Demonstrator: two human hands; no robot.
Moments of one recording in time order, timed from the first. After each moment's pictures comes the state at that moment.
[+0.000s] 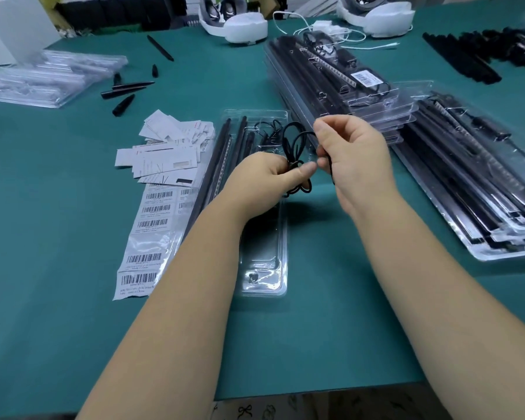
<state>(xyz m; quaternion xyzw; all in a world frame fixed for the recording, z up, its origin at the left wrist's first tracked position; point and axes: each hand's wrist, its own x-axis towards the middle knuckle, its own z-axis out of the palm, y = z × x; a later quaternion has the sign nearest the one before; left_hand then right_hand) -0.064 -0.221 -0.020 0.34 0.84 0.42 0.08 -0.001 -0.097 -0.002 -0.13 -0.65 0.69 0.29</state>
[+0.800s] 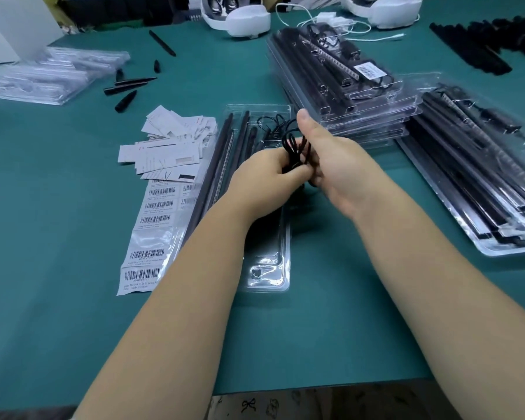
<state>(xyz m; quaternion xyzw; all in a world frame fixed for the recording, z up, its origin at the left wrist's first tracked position) -0.054 -0.216 -0.019 0.32 0.85 0.41 0.07 -0.009 -0.103 -0.006 -0.15 -0.68 0.71 0.07</state>
